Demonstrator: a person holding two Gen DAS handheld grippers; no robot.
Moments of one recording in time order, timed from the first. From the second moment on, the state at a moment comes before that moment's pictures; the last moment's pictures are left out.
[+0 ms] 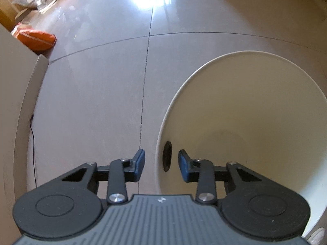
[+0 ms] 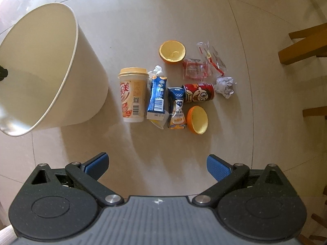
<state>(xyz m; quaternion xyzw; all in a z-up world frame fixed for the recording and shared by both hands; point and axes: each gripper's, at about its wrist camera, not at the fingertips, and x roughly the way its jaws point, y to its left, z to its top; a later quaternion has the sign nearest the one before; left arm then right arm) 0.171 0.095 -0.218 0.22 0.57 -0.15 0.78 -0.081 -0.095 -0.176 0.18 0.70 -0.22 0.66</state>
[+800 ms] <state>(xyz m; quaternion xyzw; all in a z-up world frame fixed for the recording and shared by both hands) 0.225 0.100 -0.226 0.23 0.61 -0.19 0.74 -0.085 -0.103 -0.187 0.18 0.70 -0.22 0.66</state>
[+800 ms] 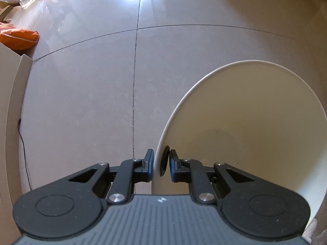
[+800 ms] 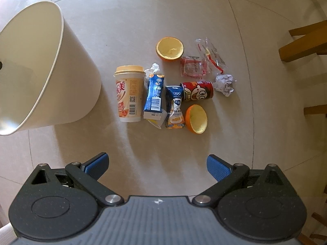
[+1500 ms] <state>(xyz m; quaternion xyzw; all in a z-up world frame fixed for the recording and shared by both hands) 0.242 0.099 -0.230 0.20 0.64 -0.18 0.72 -0.064 -0.150 -0.264 0.20 0.67 -0.16 0.69</state>
